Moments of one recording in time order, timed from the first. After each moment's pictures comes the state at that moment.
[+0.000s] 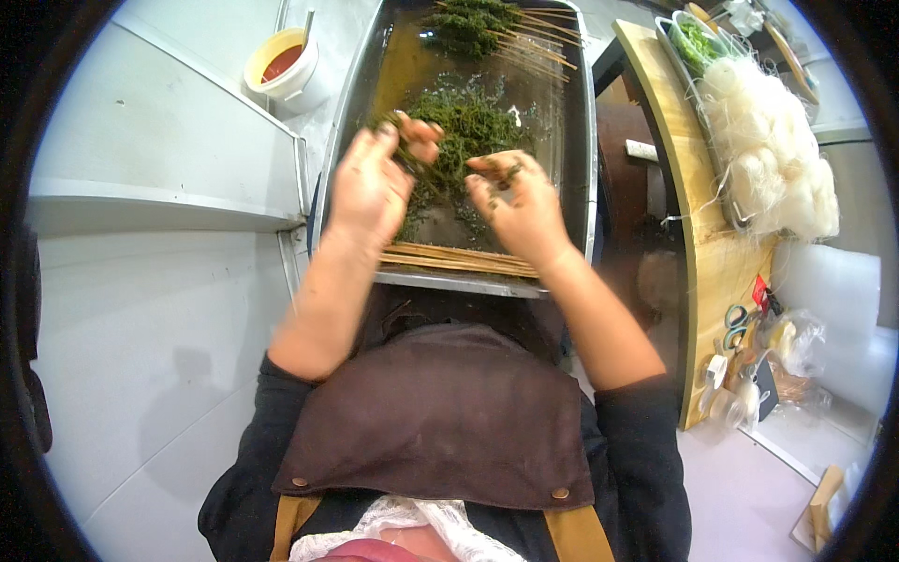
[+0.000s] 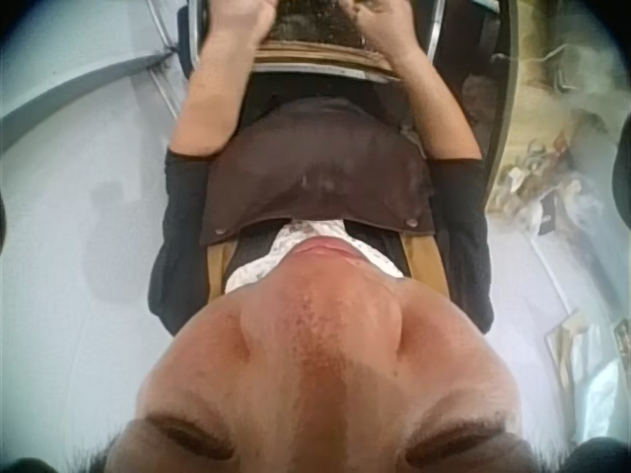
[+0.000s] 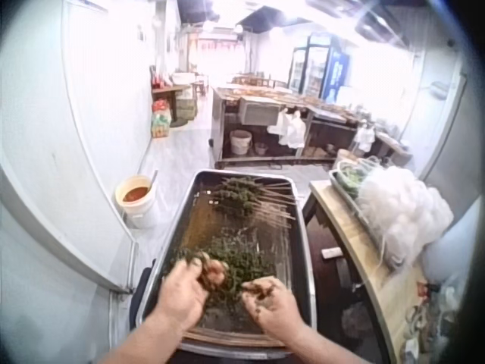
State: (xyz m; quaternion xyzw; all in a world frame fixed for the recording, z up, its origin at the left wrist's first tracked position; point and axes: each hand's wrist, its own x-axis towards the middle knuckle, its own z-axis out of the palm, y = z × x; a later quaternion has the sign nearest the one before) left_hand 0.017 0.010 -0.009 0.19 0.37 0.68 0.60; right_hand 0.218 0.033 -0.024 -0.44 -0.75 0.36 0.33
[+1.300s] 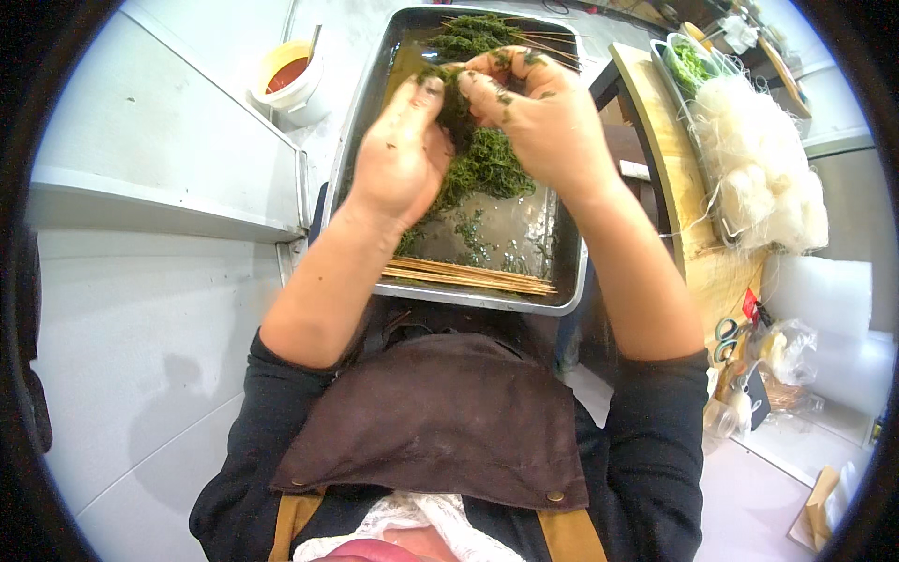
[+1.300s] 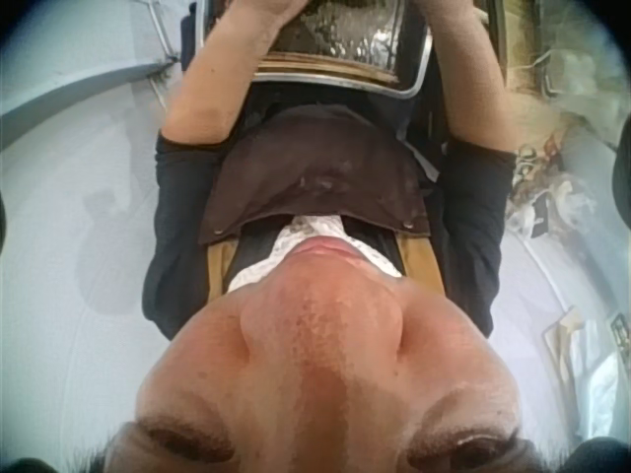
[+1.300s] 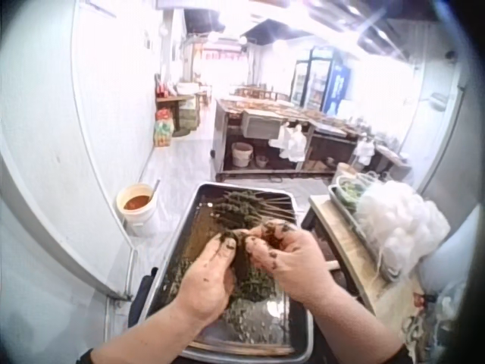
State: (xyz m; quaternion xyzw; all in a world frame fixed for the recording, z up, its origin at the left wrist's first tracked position) left_hand 0.040 0.043 0.050 0.31 0.24 0.69 0.62; right_hand 0.185 0.091 0.104 -0.36 -0.67 0.51 0.41
